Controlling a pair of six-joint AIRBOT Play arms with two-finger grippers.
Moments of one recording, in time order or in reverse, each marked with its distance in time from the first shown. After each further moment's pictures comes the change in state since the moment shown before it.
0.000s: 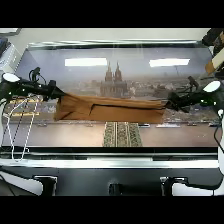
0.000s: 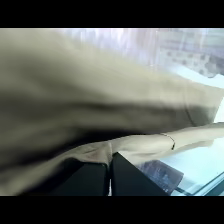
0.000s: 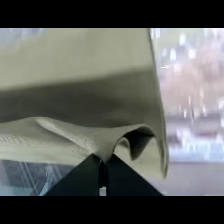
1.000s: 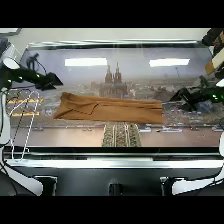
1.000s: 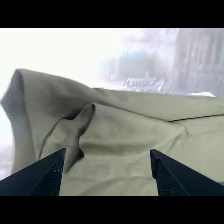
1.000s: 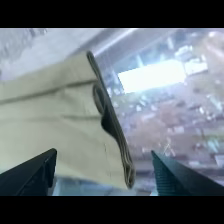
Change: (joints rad) left arm -0.051 -0.048 0.351 0.323 -0.070 -0.026; right arm -0.156 -0.174 0.198 0.052 0.185 -0.022
